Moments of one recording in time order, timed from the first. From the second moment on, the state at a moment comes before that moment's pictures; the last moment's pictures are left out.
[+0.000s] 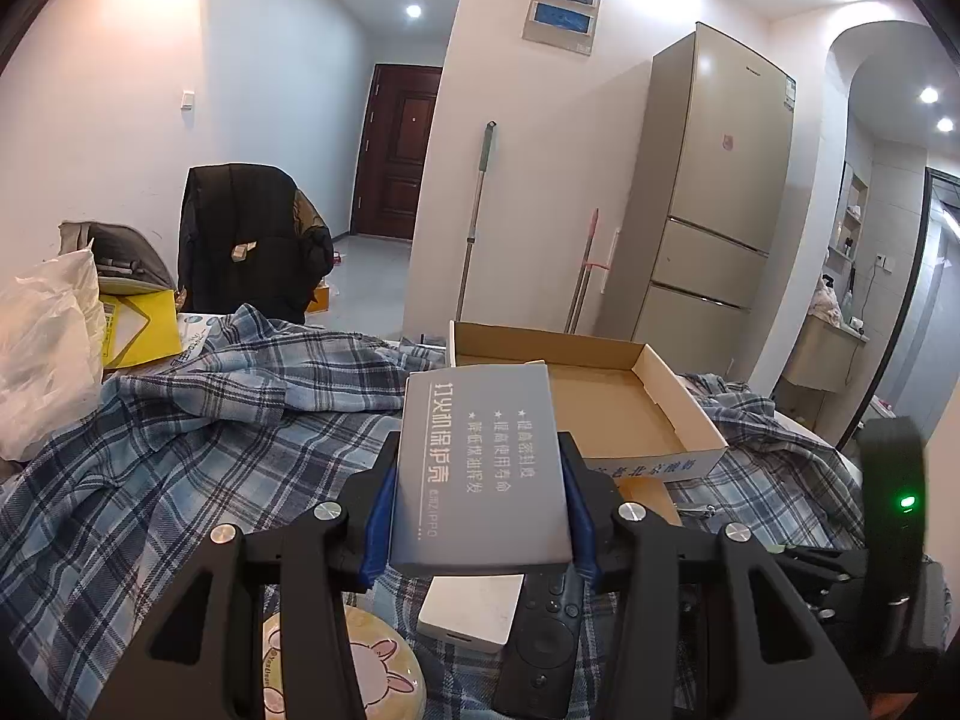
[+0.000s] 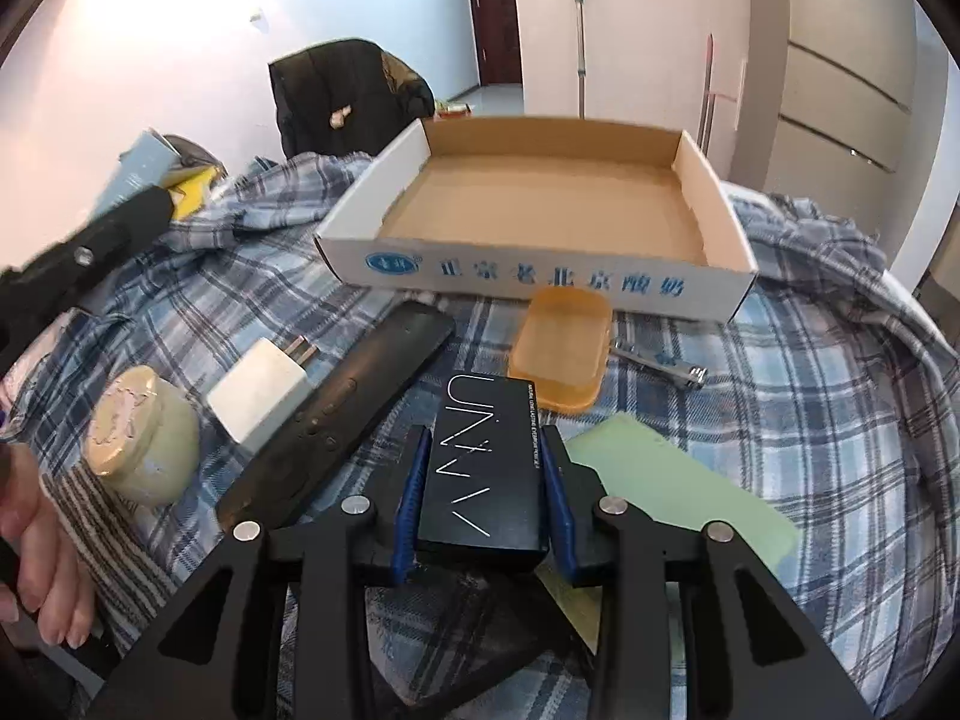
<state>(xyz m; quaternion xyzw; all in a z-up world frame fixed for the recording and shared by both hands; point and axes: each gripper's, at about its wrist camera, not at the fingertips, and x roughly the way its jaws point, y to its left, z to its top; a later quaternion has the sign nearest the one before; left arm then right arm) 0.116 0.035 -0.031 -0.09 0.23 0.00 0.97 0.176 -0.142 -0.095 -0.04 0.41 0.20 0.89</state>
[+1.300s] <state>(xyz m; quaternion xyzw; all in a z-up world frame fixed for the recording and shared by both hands) 0.386 -0.004 -0.065 0.00 0.43 0.00 0.90 0.383 -0.158 -0.026 0.01 0.36 0.15 0.92</state>
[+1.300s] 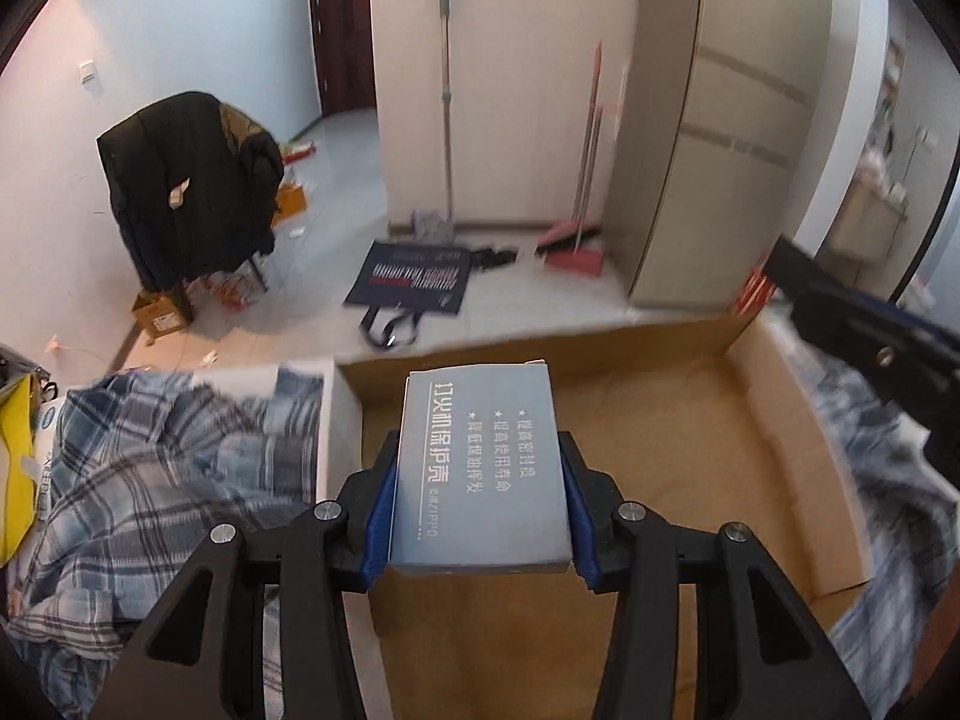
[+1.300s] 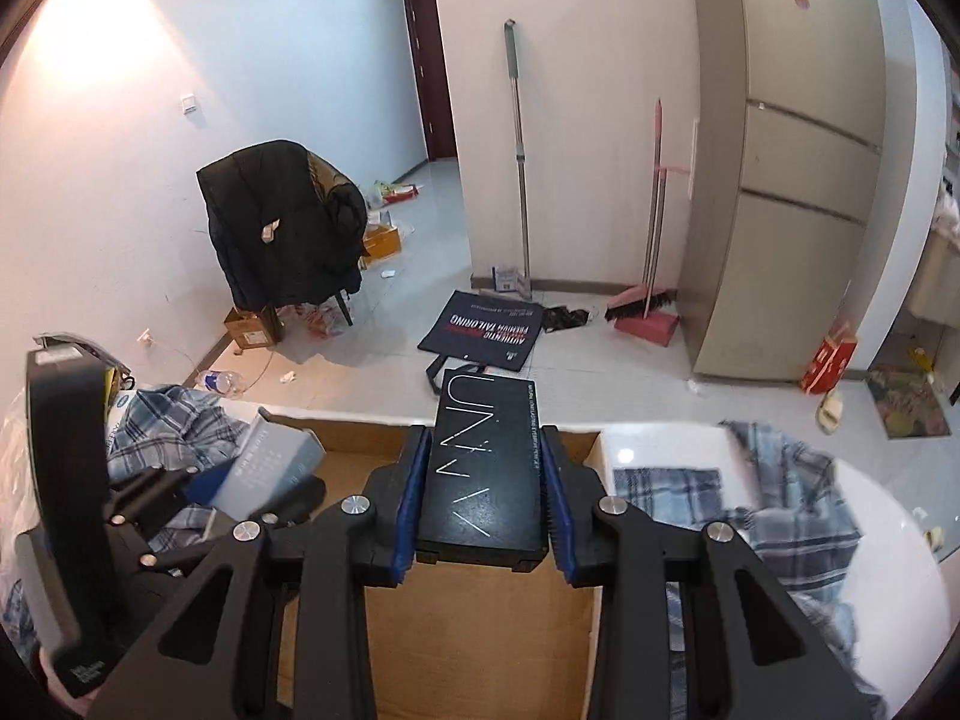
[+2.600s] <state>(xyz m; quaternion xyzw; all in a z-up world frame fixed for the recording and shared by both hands) 0.343 0.022 -0.013 -0.07 0.29 0.04 0.95 0.414 -0.148 -0.088 -0.05 0.43 0.13 0.89</state>
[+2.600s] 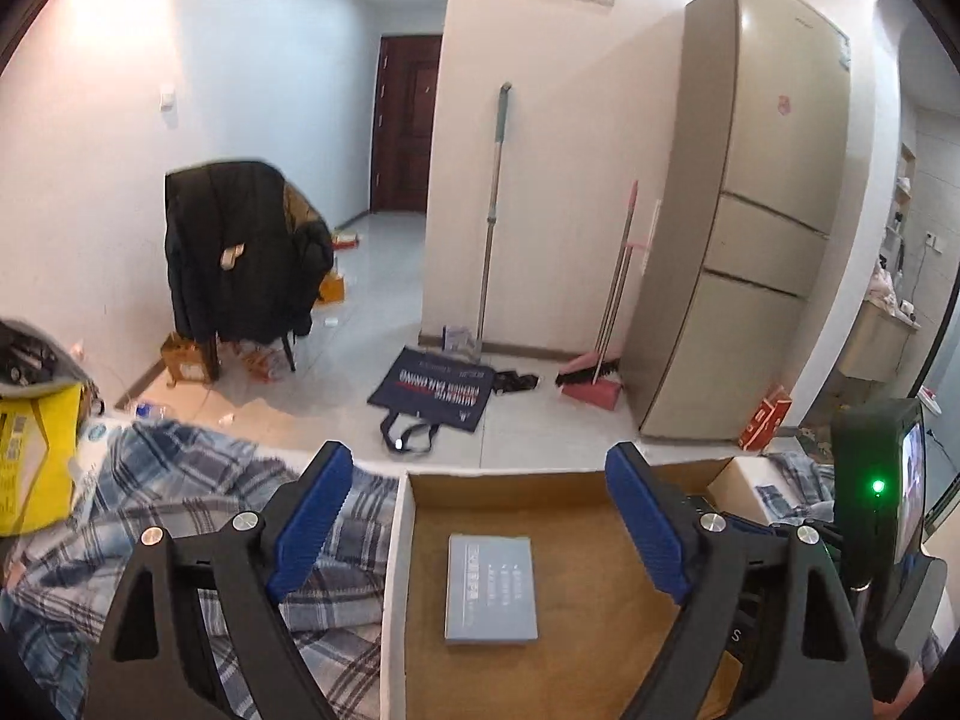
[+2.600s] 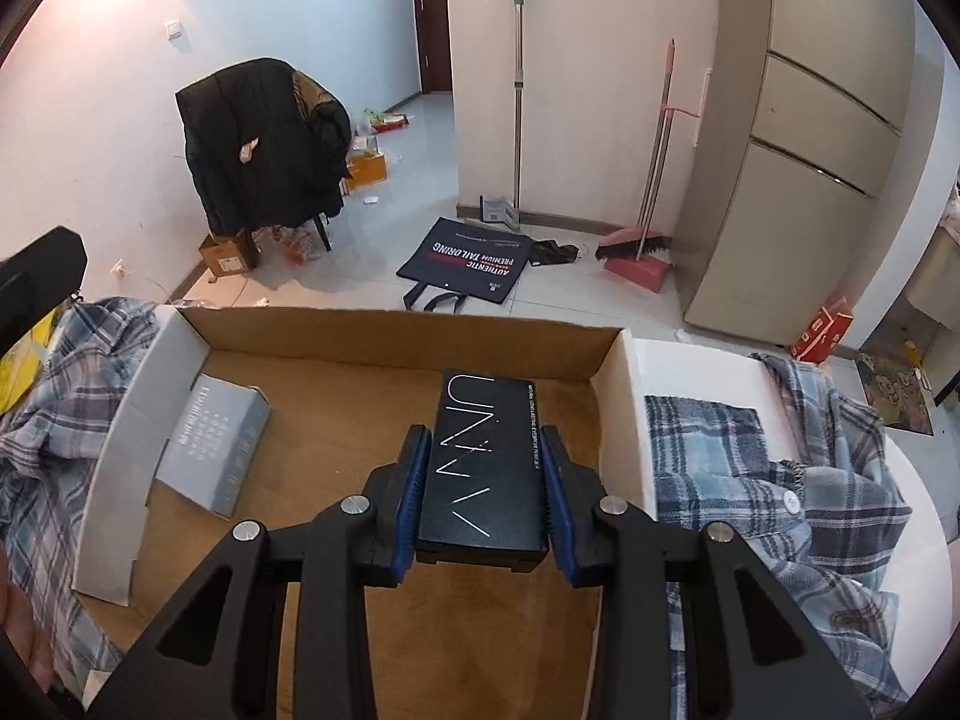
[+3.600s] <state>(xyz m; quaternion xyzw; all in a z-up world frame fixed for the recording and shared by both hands) 0.162 0.008 0.103 -0.01 0.09 0.00 1.00 0.239 -0.191 0.068 -0.01 0.24 0.16 0.96</state>
